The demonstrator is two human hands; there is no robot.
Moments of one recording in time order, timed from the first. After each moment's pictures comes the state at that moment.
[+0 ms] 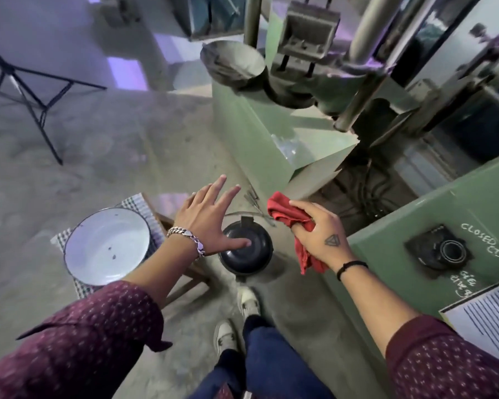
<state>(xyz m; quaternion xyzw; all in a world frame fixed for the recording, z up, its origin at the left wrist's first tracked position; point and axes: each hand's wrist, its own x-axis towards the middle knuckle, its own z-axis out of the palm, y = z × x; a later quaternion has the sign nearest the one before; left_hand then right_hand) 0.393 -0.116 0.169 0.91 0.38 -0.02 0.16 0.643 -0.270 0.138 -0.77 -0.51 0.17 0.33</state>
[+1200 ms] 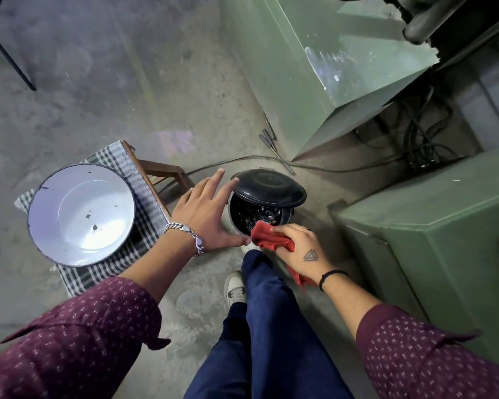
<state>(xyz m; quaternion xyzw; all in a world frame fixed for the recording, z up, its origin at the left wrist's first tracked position) 0.406 -0.073 -0.007 0.87 0.40 -0.15 0.25 0.612 -0.260 -0.089 -0.77 -0.46 0.39 0.19</state>
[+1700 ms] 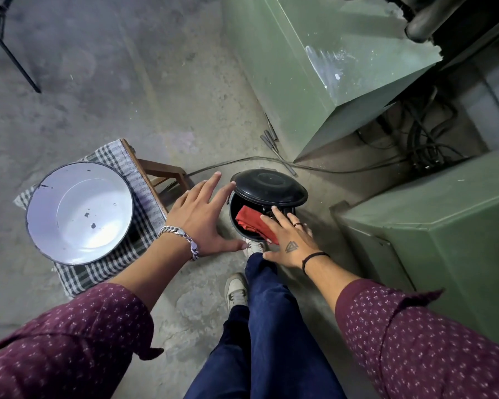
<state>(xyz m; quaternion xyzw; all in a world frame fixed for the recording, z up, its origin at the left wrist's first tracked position) 0.398 -0.083 -0.012 0.87 0.40 -0.16 0.23 0.612 -0.237 -0.125 -0.73 -0.52 0.42 -0.11</state>
